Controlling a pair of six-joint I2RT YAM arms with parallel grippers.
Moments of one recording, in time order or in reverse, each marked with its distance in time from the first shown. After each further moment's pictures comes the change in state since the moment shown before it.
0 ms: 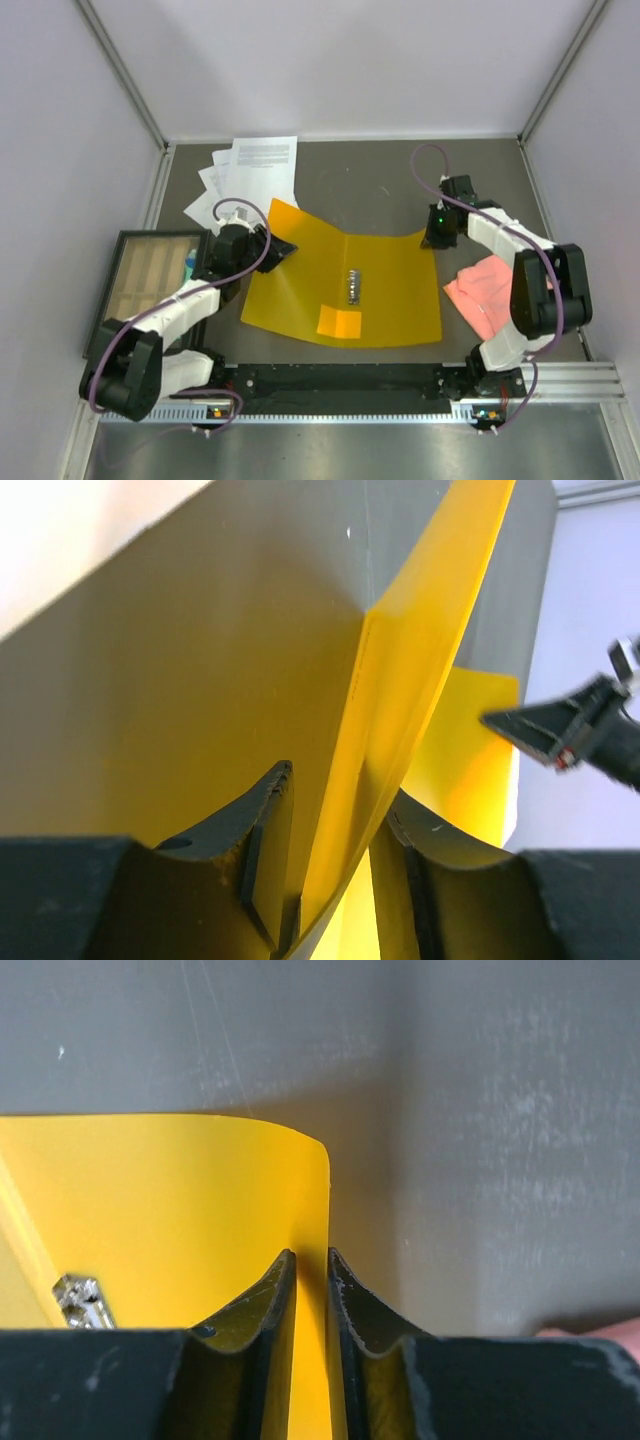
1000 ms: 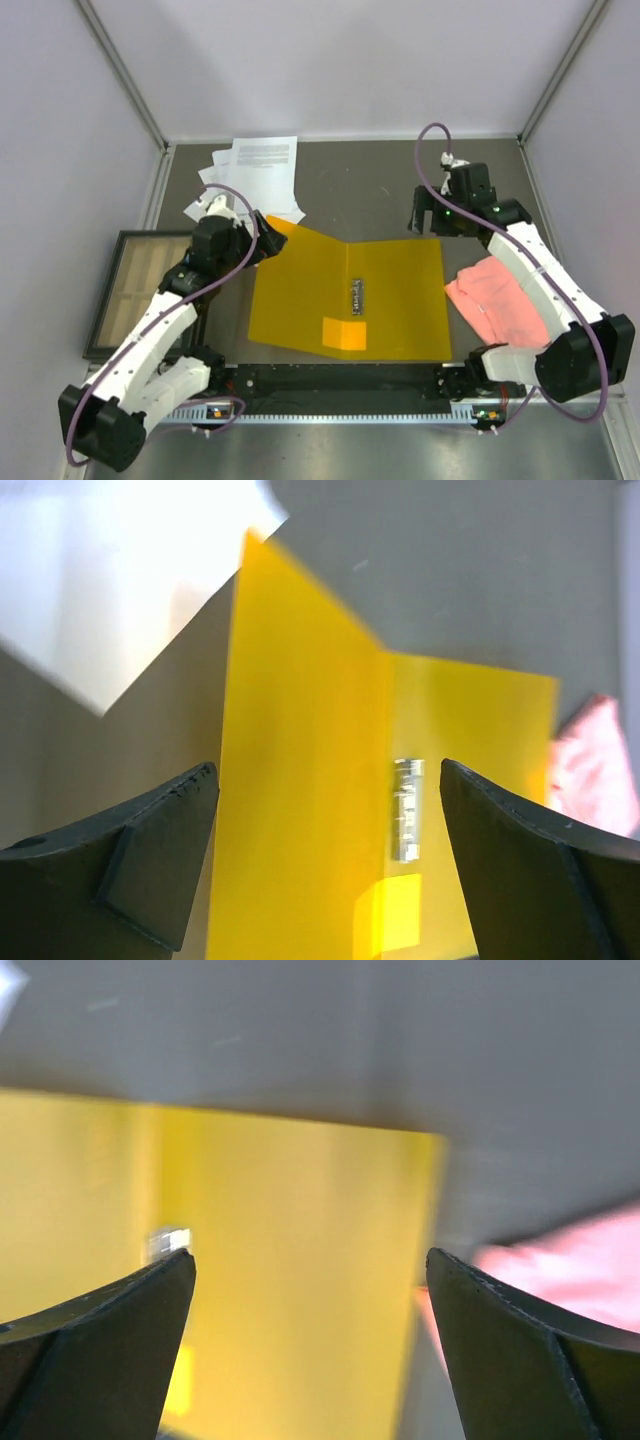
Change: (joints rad) left arm -0.024 -0.296 0.178 -0.519 -0.179 0.289; right arm 0.109 -0.319 0.144 -0.243 0.158 -0.105
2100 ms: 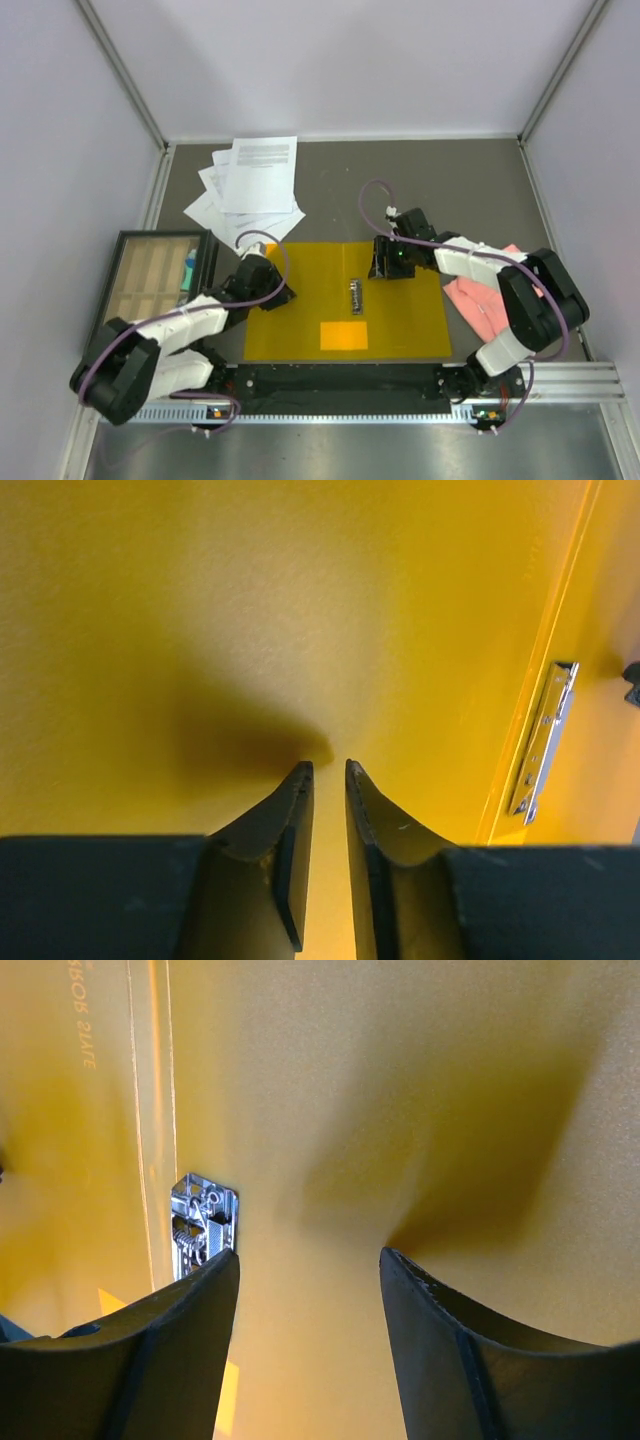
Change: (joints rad) left arm -0.187 0.280 -0.306 0.335 -0.001 -0.185; right arm 0.221 0.293 -0.355 0.492 -0.286 0.181
